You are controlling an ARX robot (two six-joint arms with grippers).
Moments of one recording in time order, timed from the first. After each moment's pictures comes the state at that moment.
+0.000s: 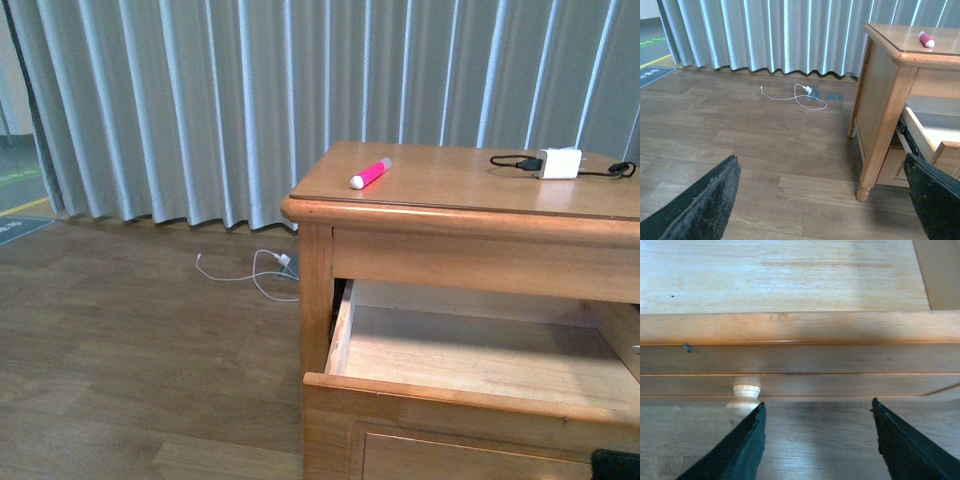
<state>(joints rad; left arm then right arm) 0.00 0.00 0.02 0.00 0.00 0.00 0.29 1.50 0.41 0.40 0.27 0.29</state>
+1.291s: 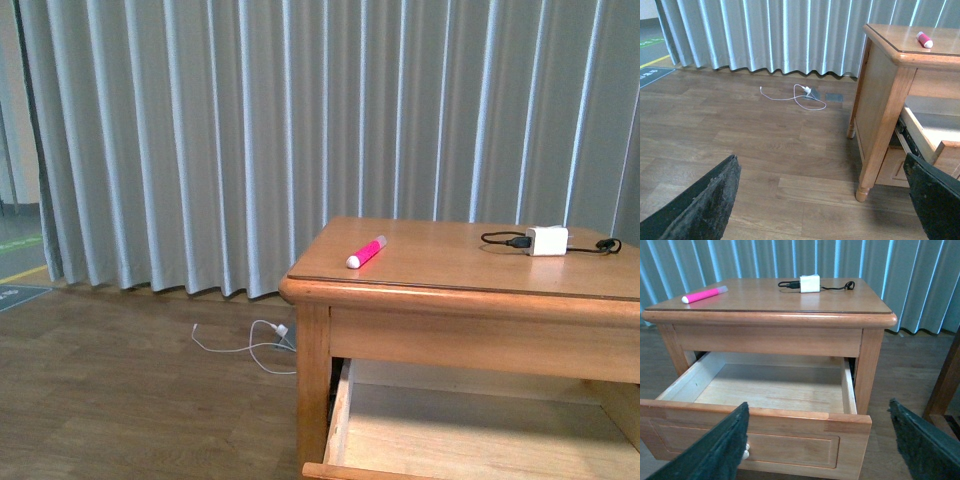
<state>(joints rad) 0.00 0.00 0.02 0.00 0.00 0.00 -0.17 0.06 0.04 0.01 -0.17 0.01</state>
